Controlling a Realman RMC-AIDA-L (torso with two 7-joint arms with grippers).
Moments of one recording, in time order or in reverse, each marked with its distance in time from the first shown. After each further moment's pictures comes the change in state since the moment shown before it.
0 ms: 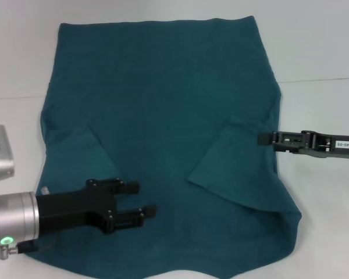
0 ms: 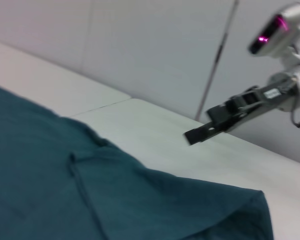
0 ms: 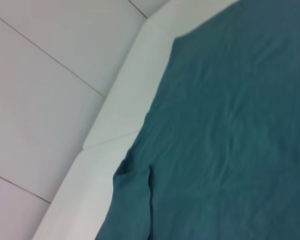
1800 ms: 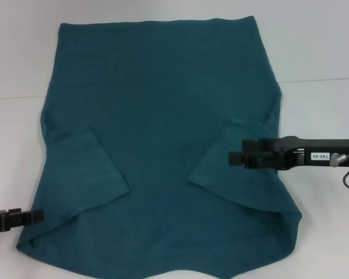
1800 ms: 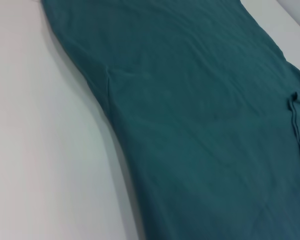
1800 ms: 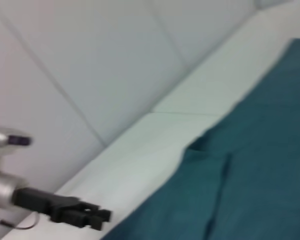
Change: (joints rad) left arm 0.088 0.049 -0.276 0.254 0.382 -0.017 -0.617; right arm 0.045 0.030 -0.028 0.009 0.007 -0.111 -0.370
